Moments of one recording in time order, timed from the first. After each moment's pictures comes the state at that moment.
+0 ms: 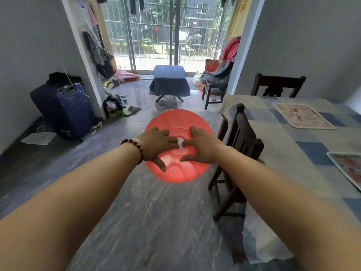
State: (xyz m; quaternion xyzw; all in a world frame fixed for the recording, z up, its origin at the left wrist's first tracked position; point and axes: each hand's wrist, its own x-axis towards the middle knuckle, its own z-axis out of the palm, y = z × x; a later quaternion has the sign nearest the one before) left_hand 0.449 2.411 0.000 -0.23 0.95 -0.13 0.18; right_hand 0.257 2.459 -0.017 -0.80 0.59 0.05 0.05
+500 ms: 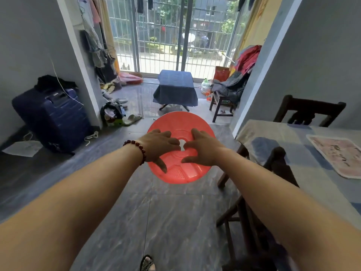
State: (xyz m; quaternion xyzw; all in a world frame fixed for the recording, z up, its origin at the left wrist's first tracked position) left_hand 0.432 2.106 -0.017 -0.25 0.95 -0.10 0.17; right_hand 0.241 2.151 -0.028 -0.80 0.59 0.06 0.05
